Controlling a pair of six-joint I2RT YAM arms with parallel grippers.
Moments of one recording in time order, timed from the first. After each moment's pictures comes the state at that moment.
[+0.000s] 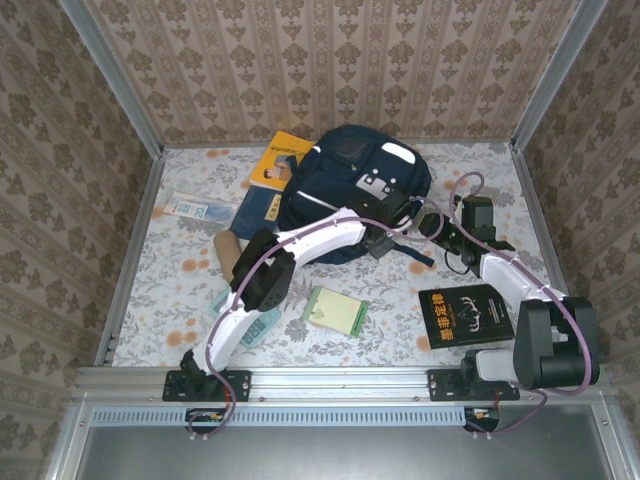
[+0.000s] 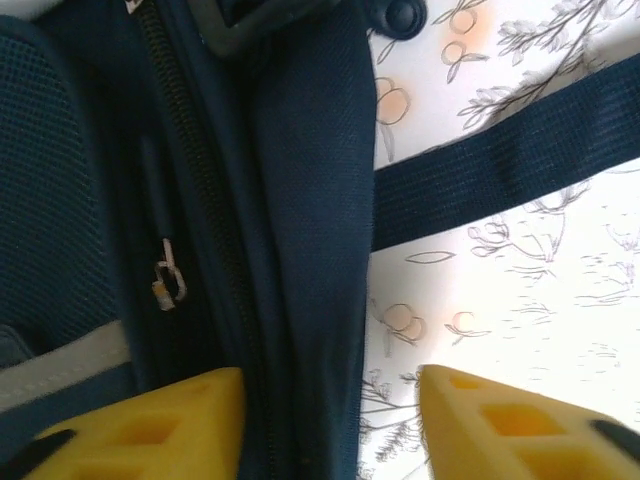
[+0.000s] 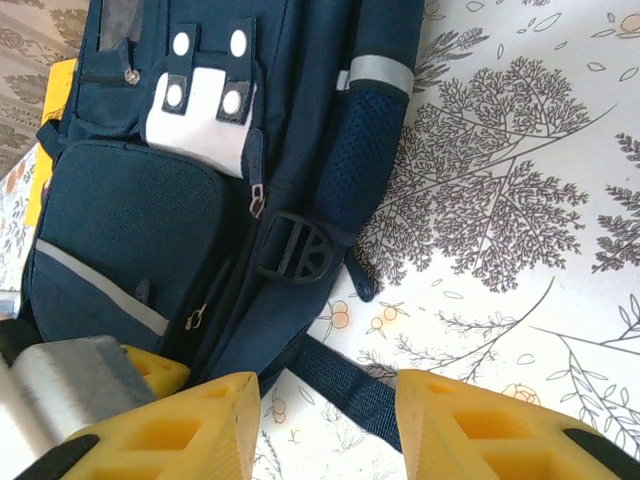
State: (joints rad) left arm -0.99 2.34 2.02 -0.85 -0.22 0.11; right arm -0.01 1.33 0.69 -0.07 -0.30 0.58
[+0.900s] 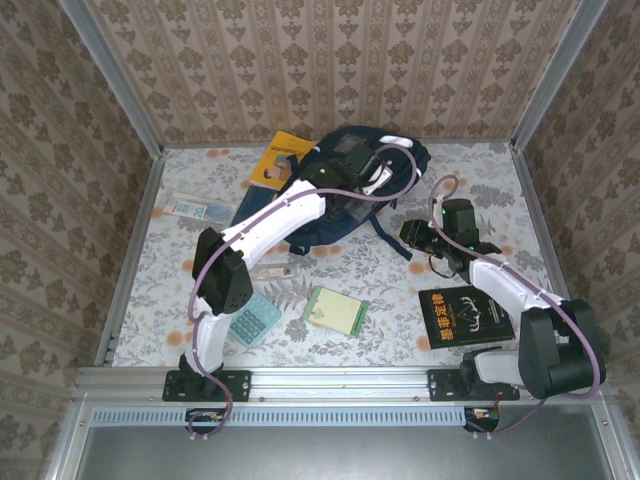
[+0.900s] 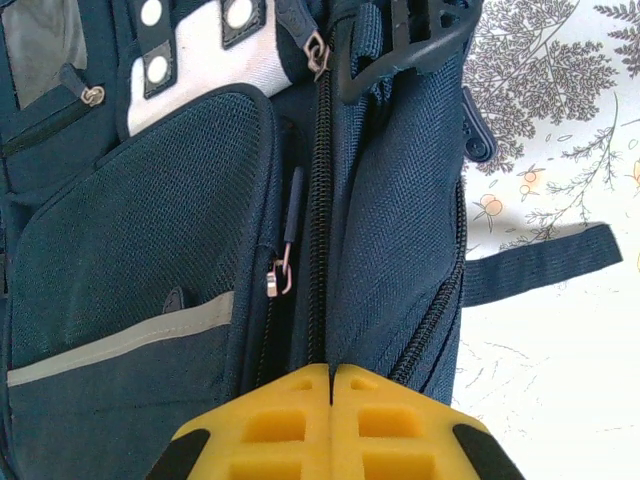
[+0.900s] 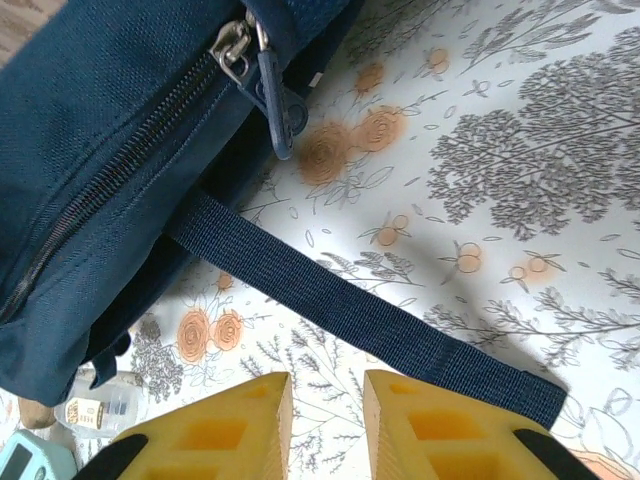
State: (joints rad) left arm -0.87 2.07 2.03 -0.90 -0.15 0.07; right arm 0.16 1.32 0.69 -0.06 -0.33 0.54
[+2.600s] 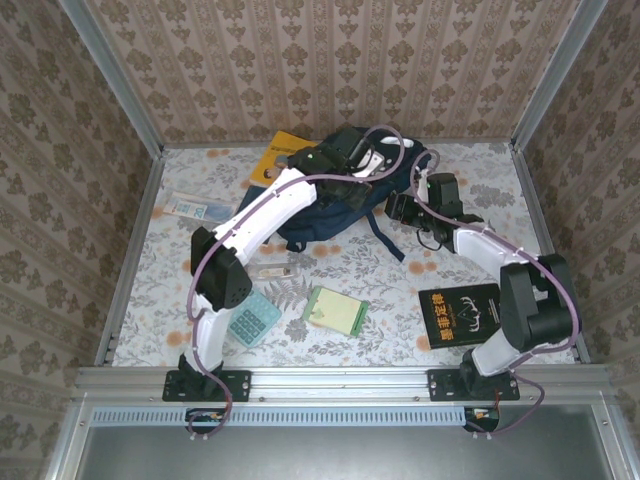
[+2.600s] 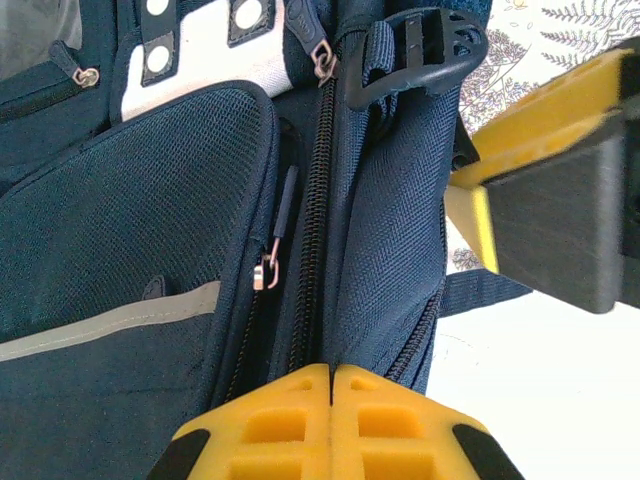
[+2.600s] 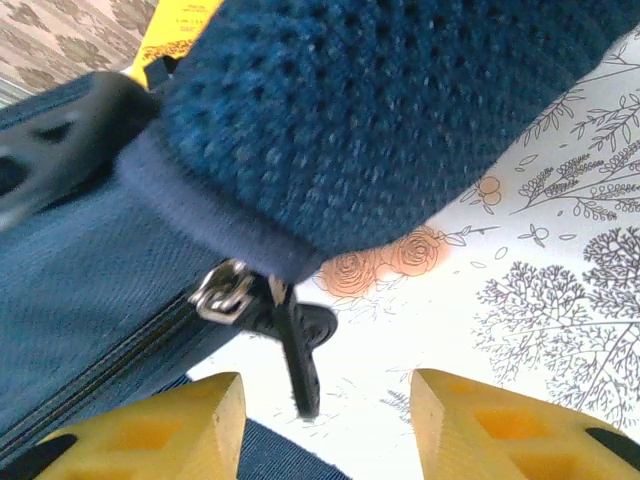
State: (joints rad) left arm -0.81 2.10 2.17 -1.03 -0.01 -0.01; right arm 0.17 1.55 0.92 0.00 -0.30 0.48
